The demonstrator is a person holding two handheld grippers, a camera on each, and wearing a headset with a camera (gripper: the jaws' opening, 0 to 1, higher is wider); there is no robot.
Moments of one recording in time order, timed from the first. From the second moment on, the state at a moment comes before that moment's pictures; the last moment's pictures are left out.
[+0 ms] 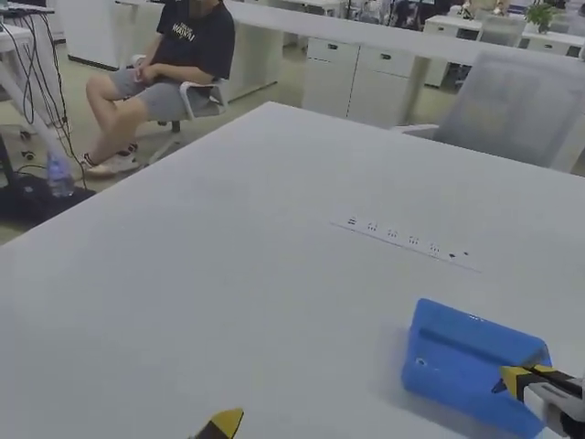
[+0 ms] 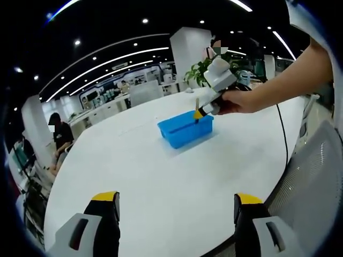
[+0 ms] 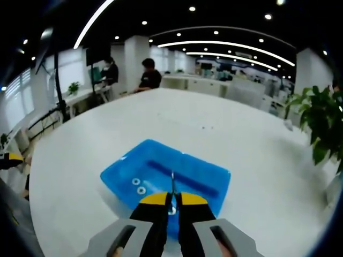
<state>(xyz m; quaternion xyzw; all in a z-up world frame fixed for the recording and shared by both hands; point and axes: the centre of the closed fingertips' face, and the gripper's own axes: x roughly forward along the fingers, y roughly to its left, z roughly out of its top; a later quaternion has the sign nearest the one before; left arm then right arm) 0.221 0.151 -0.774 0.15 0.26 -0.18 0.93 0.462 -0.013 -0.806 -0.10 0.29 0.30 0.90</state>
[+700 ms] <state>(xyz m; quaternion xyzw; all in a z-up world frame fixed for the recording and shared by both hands) 0.219 0.147 -0.770 0.15 0.26 -0.20 0.94 0.427 -0.023 -0.747 -0.13 0.24 0.33 0.90</state>
